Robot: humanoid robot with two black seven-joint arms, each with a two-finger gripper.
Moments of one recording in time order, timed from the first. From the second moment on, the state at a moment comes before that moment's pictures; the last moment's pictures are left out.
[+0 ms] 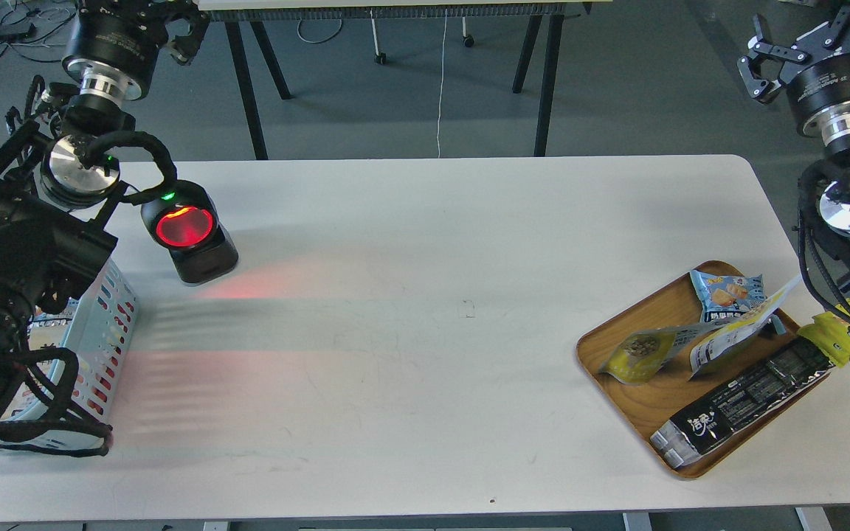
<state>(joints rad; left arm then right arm) -0.99 0.27 -0.95 -0.48 -0.14 -0.49 -0.26 0.99 -0.44 0.50 0.45 0.28 0.47 0.49</state>
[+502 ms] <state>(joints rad) -0.98 0.28 -0.94 -0.48 -0.14 -0.49 -0.26 1.24 -0.51 0.13 0.48 0.18 0.49 0.49</state>
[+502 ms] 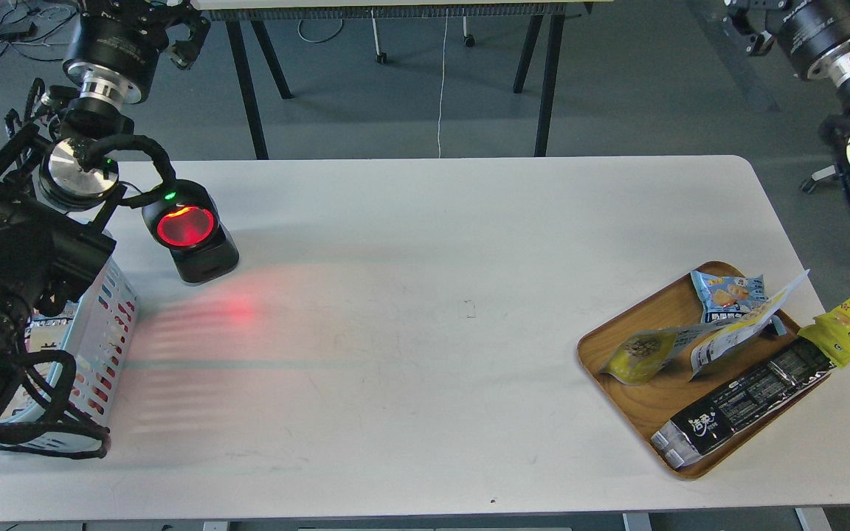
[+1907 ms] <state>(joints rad) -0.99 0.29 -0.86 -0.48 -0.13 -0.45 -0.26 1.93 -0.70 -0.79 1.61 -1.78 0.30 0.49</state>
